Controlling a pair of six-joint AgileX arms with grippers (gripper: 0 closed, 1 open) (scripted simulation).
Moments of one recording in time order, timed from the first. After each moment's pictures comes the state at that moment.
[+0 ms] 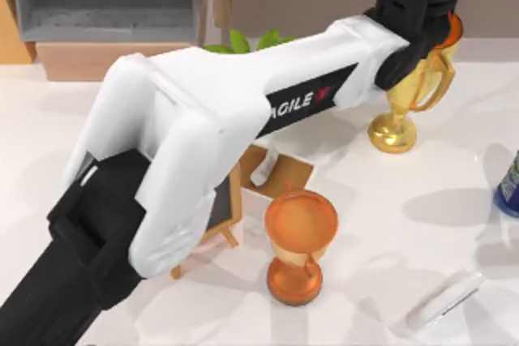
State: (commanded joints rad) left arm -0.83 2.61 2.25 0.39 -0.79 0.01; right arm 0.00 0.00 0.00 0.00 0.00 0.00
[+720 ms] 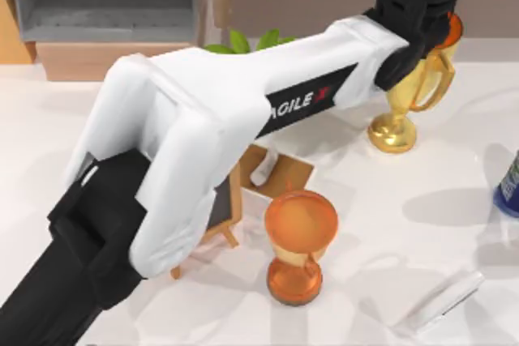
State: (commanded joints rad) left arm -0.83 2.61 2.25 0.39 -0.79 0.01; right arm 0.00 0.00 0.00 0.00 0.00 0.00
